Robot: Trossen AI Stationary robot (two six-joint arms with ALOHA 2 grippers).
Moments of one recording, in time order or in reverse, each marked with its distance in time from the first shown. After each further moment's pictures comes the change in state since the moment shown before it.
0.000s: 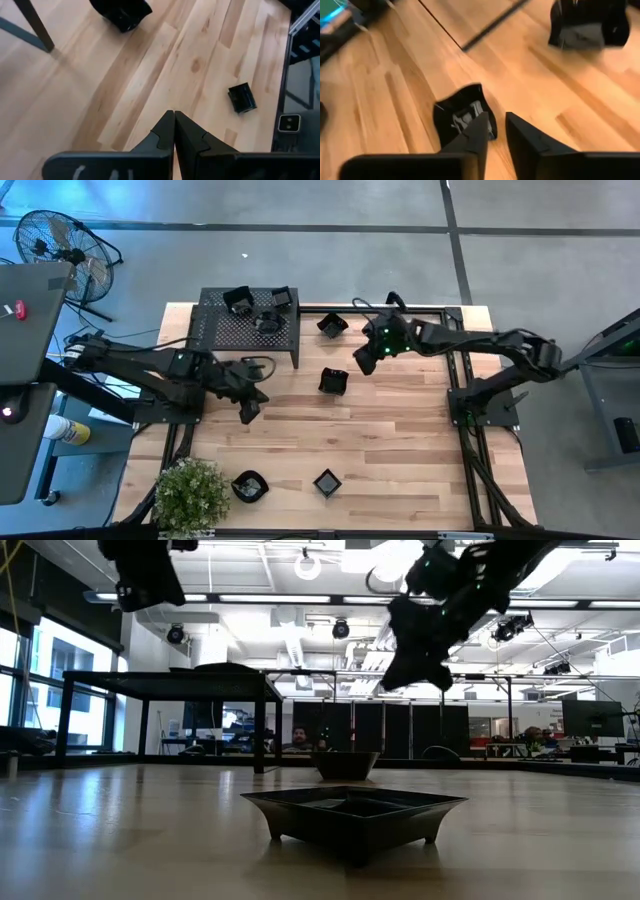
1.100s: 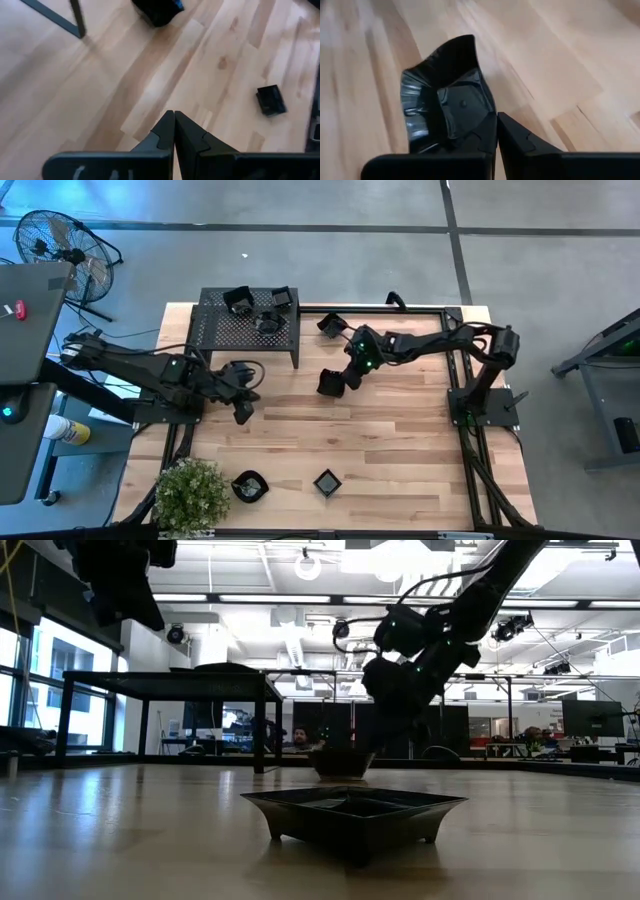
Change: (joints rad) left arm -0.069 -0.098 -0.126 -0.010 -0.146 -0.093; right arm 0.033 0.338 -0.001 0.202 -0.129 -0.026
